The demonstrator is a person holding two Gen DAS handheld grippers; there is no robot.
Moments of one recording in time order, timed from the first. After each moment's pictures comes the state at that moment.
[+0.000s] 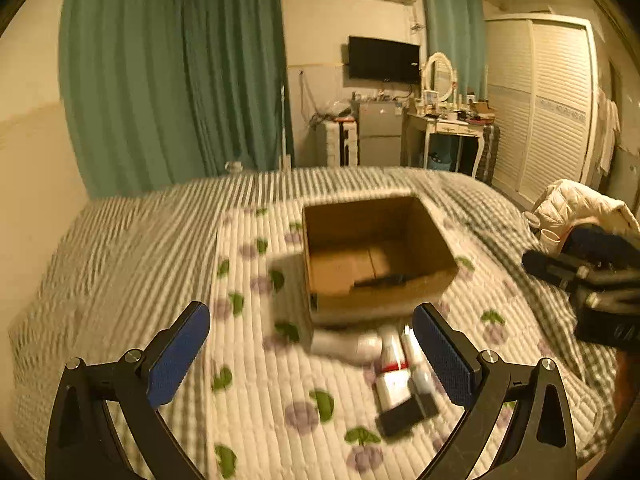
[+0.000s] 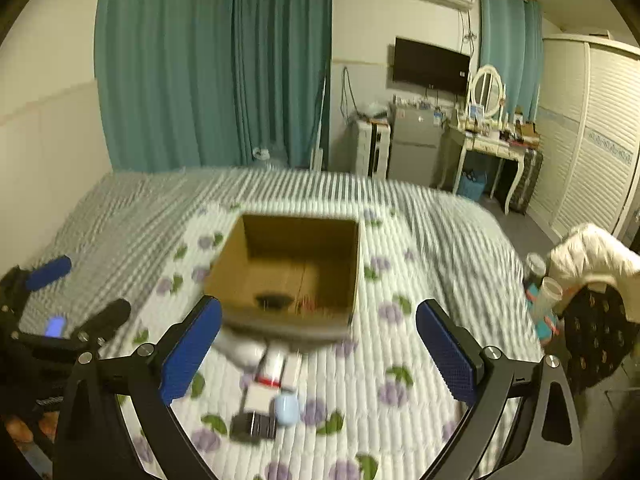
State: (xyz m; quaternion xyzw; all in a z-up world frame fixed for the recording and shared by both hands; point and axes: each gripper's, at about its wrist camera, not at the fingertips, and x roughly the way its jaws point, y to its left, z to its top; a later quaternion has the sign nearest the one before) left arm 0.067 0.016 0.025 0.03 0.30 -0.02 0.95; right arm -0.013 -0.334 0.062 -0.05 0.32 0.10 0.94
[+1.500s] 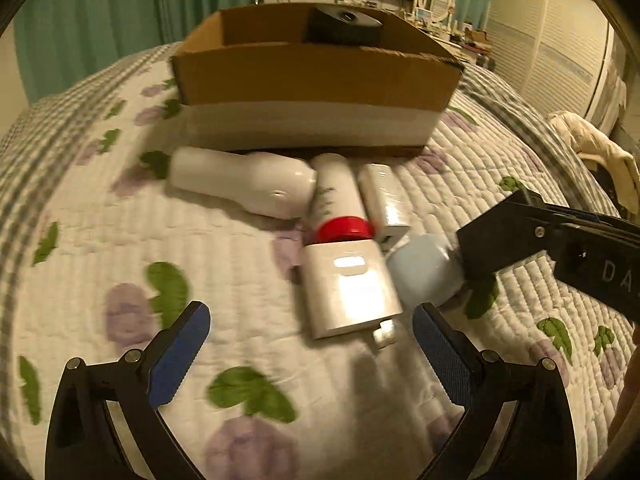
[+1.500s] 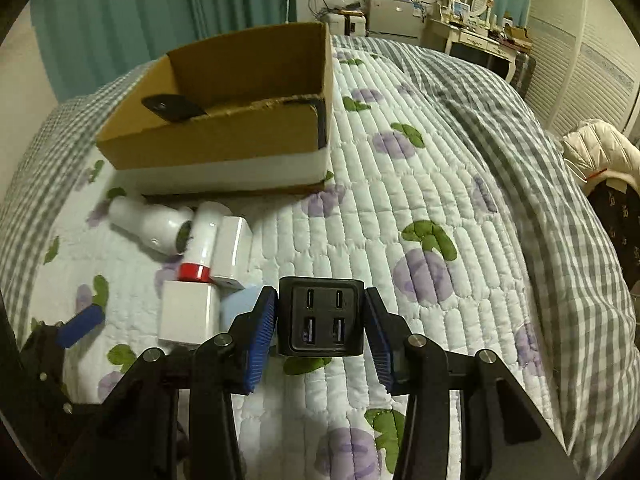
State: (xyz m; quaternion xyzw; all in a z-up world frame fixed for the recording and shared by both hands) left arm 0.110 -0.059 -0.169 0.00 0.44 -0.06 0.89; right arm 0.038 -0.369 -0.115 -0.03 0.47 0.05 0.88
